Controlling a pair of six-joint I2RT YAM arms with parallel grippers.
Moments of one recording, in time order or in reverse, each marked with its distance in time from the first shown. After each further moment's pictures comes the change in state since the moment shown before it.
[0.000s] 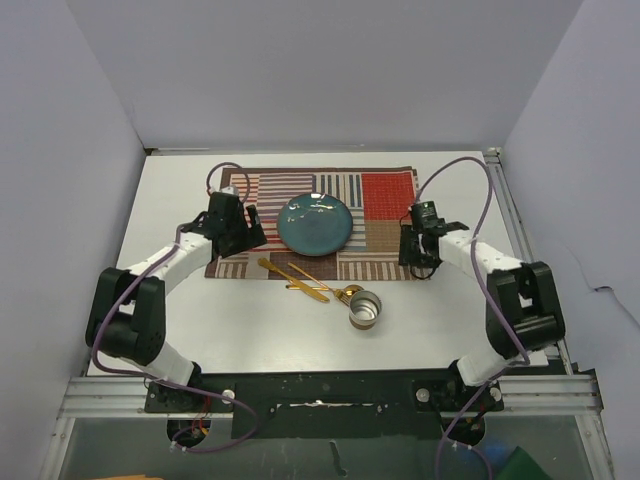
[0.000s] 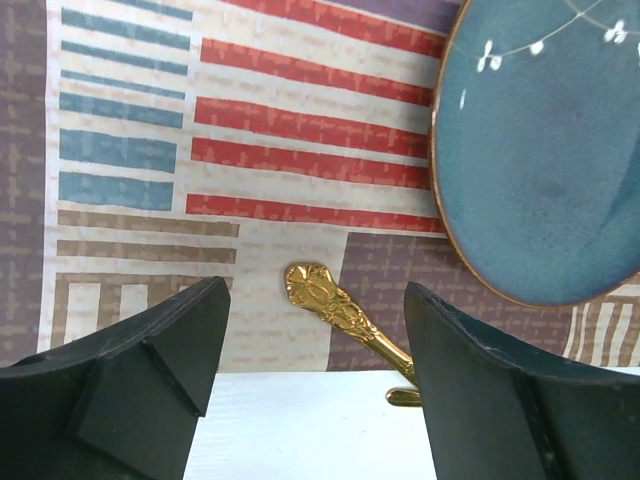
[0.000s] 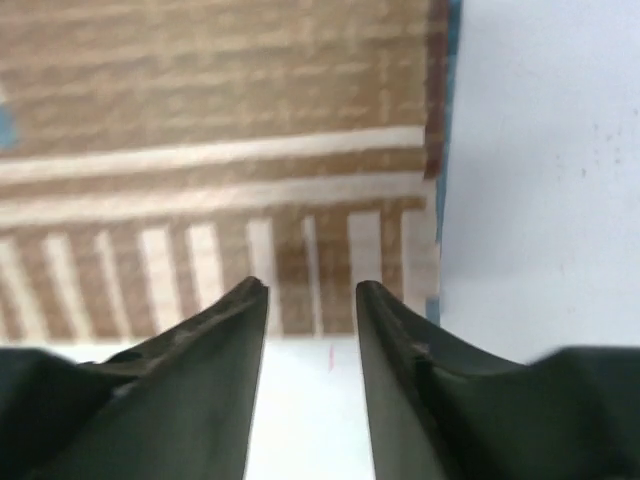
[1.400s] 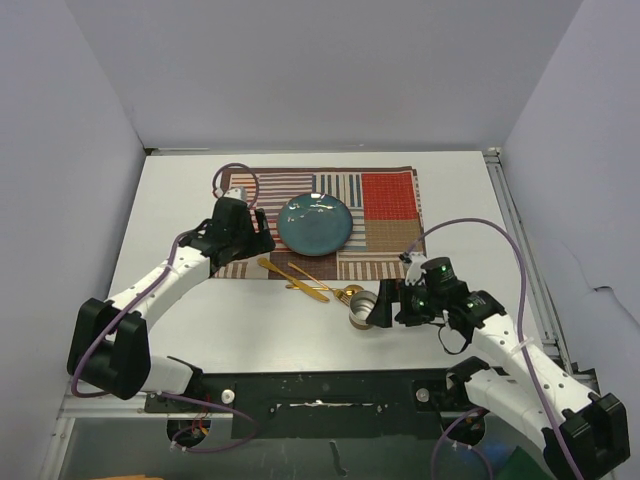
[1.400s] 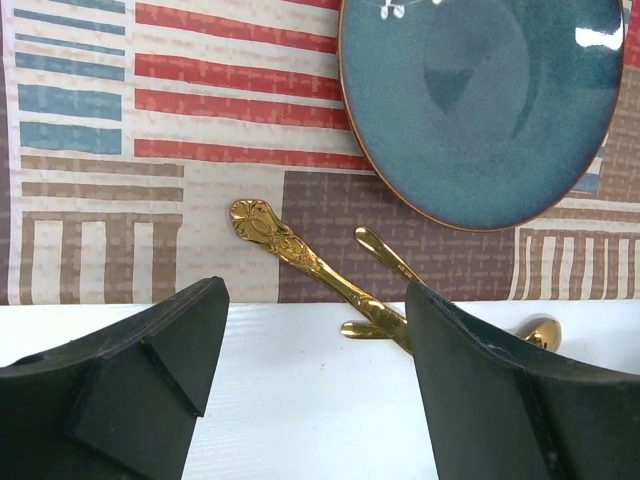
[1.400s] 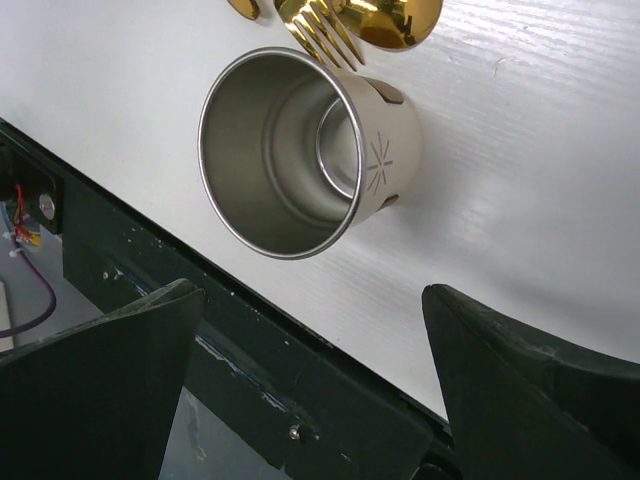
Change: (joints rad) left arm -0.119 -0.184 -0.023 -0.086 -0.060 -0.024; right arm 0.240 -0.813 -0.430 -0.136 -0.516 0.109
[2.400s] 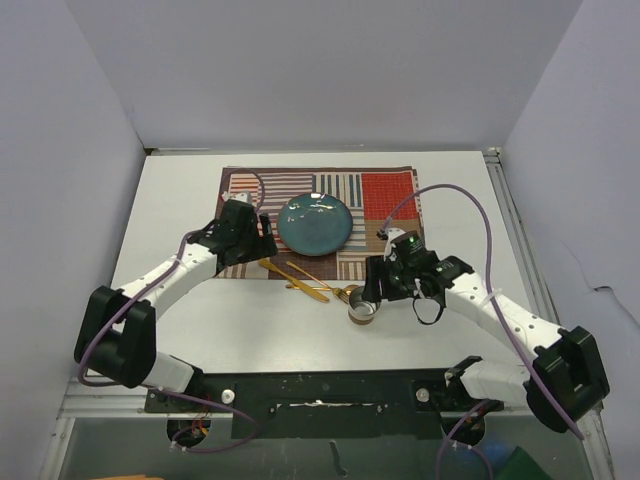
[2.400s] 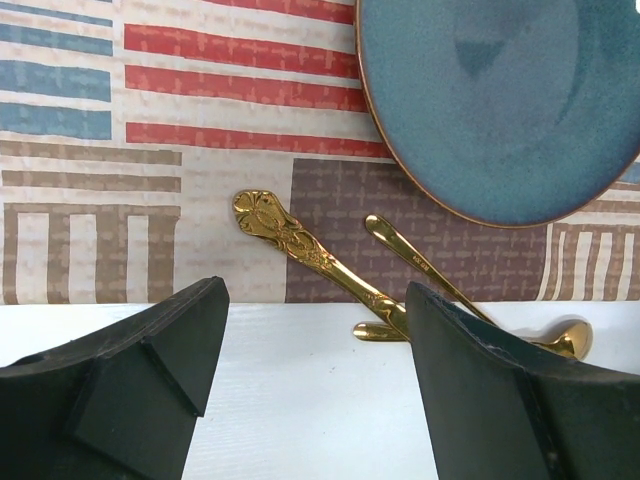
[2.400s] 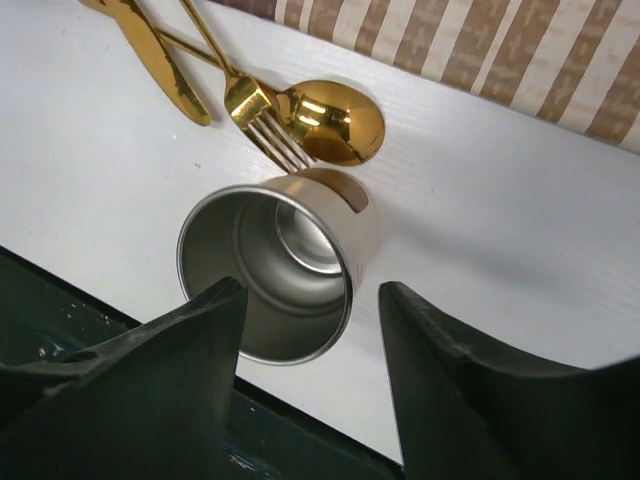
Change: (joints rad) left arm -0.019 0.059 0.000 0.000 -0.015 0.000; right arm 0.098 0.313 0.209 0.034 0.229 -0.038
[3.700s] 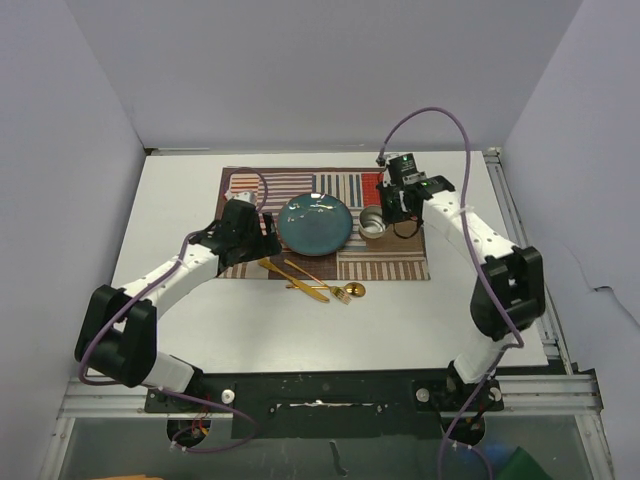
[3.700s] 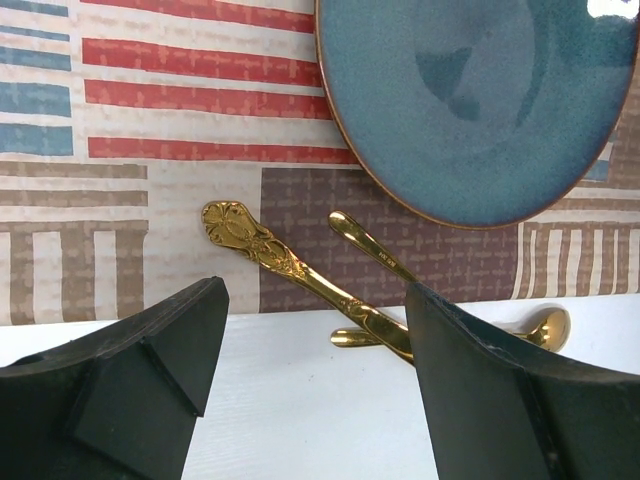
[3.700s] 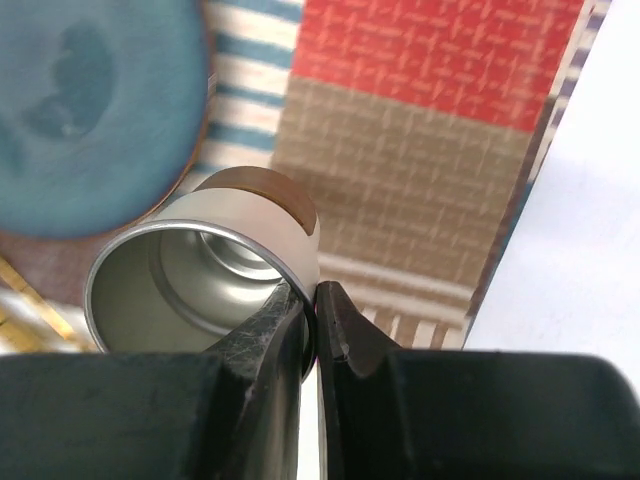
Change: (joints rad) left arm -0.012 0.009 -0.006 0.048 0.028 -0.008; right arm -0.185 0.519 0.677 -0.129 0.213 -0.259
